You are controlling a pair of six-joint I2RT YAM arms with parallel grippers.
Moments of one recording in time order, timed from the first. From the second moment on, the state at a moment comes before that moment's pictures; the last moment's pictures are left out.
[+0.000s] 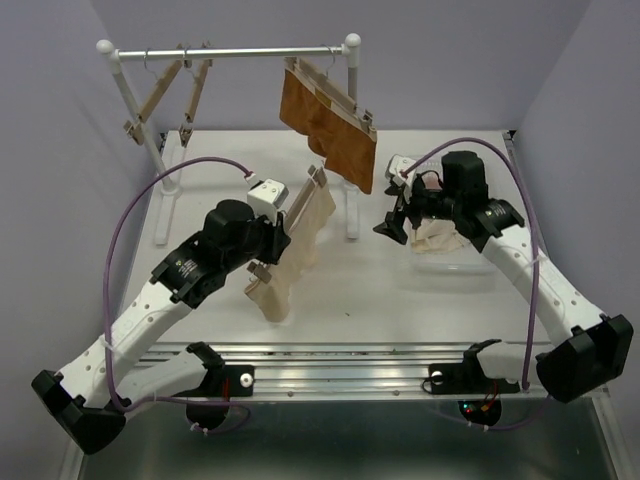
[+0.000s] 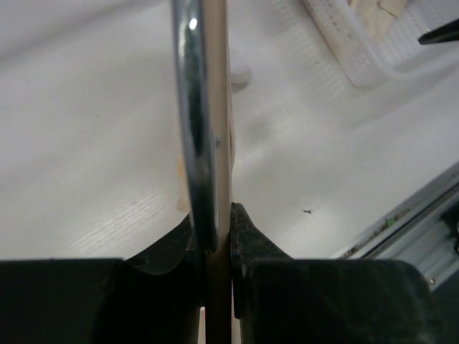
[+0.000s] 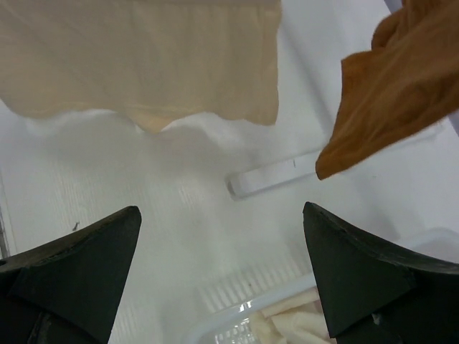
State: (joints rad) left arm -0.68 0.95 1.05 -0.59 -0.07 -0.20; right arm 0.37 1.21 1.13 -0.40 -0.64 -0.50
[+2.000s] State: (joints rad) left arm -0.98 1.10 1.15 -0.73 -0.09 0.04; right arm 0.55 1.59 1.75 -1.19 -0.60 -1.13
